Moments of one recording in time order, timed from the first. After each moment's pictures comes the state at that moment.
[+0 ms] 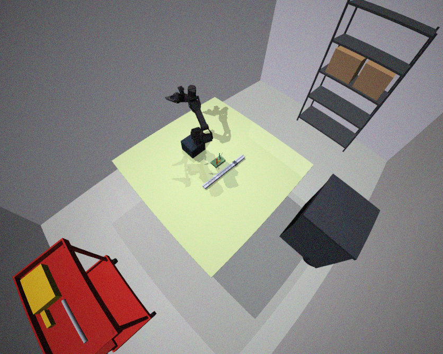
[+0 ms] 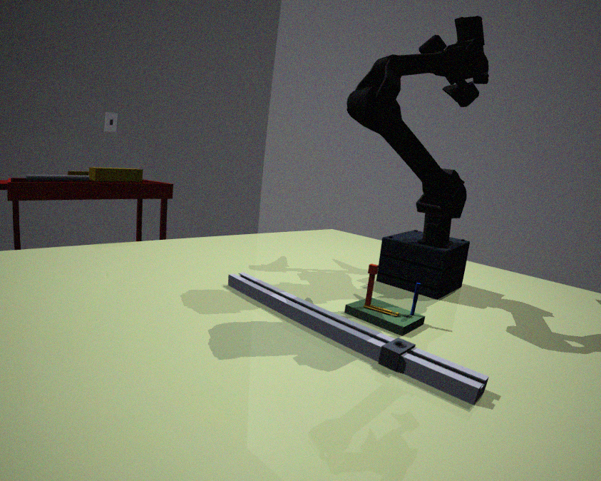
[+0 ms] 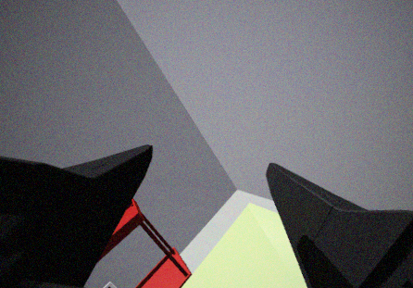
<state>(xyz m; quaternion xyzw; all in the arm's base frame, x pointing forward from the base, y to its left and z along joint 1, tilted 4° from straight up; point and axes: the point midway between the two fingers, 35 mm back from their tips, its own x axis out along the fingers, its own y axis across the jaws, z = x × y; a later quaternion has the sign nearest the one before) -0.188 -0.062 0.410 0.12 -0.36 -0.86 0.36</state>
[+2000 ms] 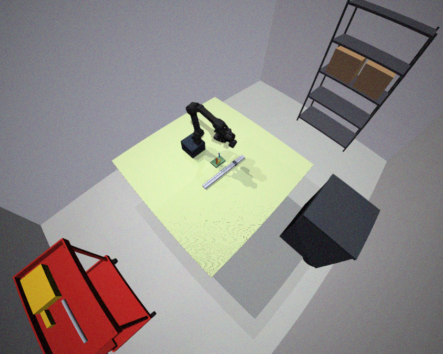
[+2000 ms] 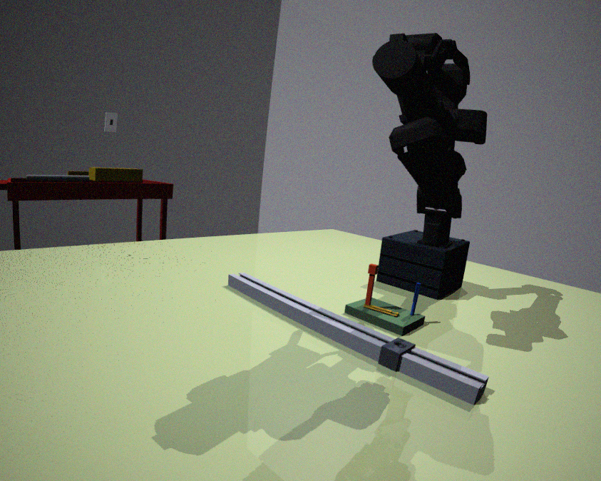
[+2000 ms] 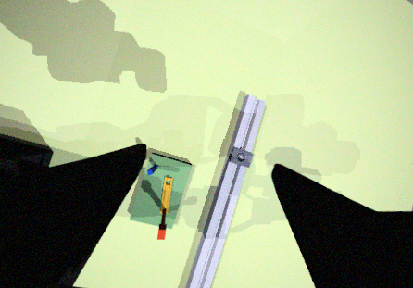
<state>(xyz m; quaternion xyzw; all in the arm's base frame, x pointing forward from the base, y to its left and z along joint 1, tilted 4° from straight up) 0.253 0.064 0.135 0.46 -0.33 -0.53 -0.63</state>
